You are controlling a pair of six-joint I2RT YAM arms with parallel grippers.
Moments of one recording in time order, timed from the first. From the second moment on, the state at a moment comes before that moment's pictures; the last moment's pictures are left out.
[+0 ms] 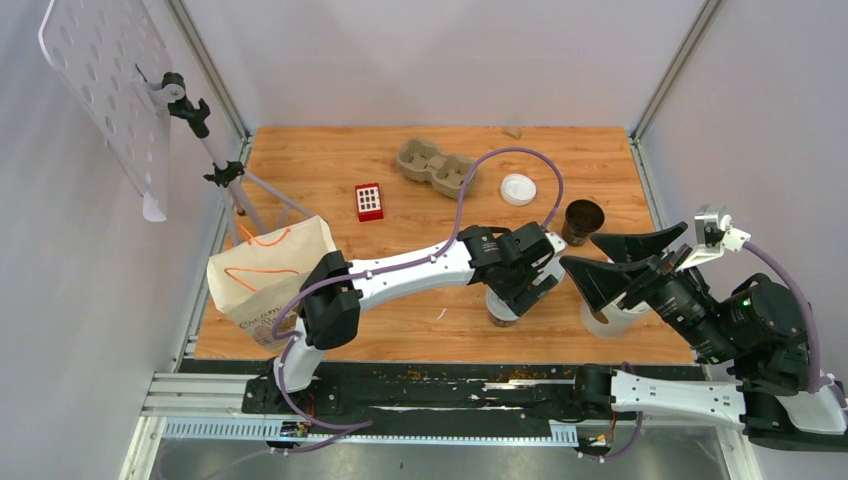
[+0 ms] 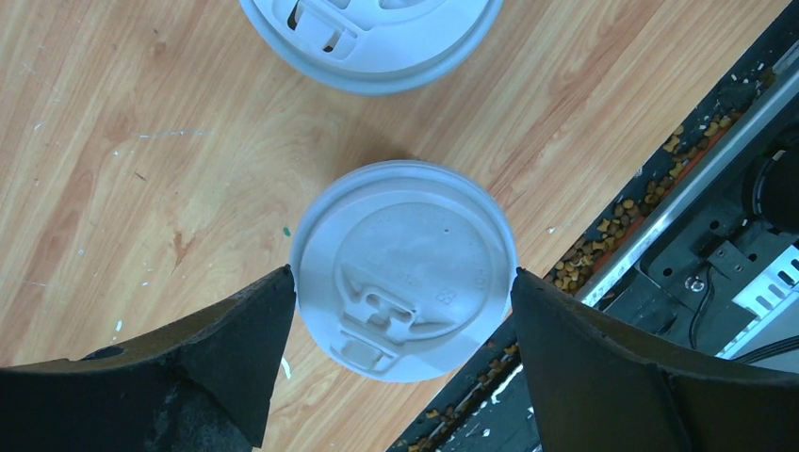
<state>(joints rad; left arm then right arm) -1.20 2.08 1.90 -0.83 -0.06 -0.24 1.33 0.44 1.22 -0.63 0.60 0.33</state>
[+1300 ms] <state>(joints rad) -0.83 1.34 1.90 -1.27 -0.54 -0.37 1.33 0.52 1.05 -0.61 0.56 0.41</state>
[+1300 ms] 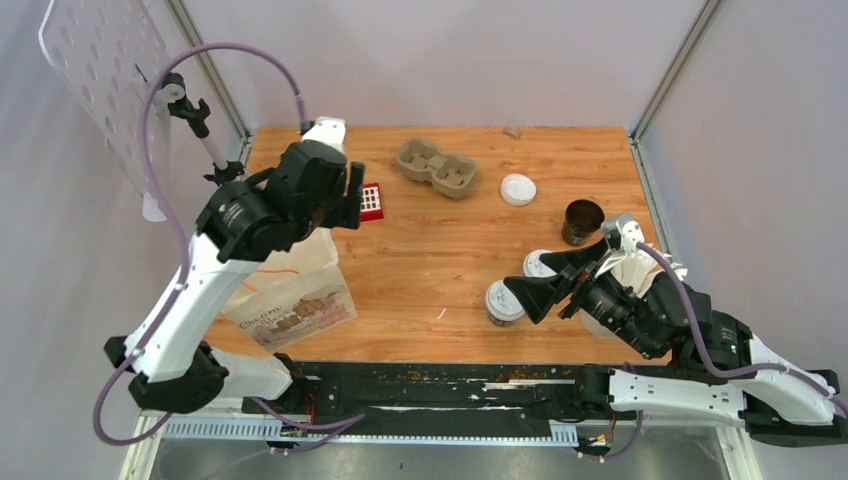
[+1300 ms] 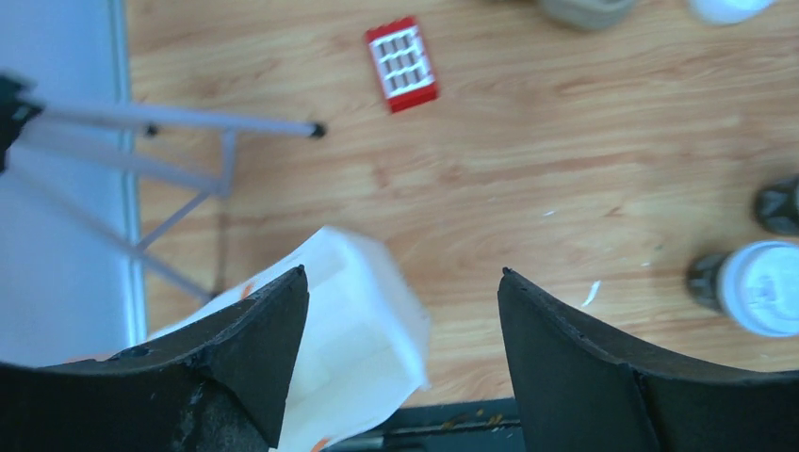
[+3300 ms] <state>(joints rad) -0.65 1.14 1.43 -1.07 0.28 -0.15 0.57 1.25 1.37 -0.56 0.10 0.18</state>
